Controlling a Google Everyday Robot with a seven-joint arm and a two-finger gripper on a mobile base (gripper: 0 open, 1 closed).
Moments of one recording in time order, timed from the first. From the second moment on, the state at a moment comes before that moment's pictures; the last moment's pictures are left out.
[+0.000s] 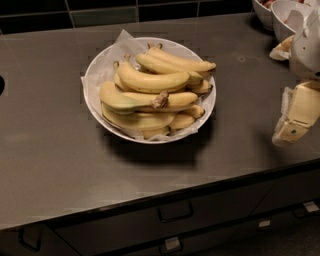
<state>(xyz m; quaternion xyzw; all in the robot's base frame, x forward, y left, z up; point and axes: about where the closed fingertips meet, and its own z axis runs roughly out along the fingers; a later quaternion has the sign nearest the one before) 0.438 -0.216 0.977 -0.60 0.78 -0.04 0.16</state>
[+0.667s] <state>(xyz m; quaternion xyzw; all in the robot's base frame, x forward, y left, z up) 0.440 -0.212 0.980 -0.61 0.78 -0.04 0.17</state>
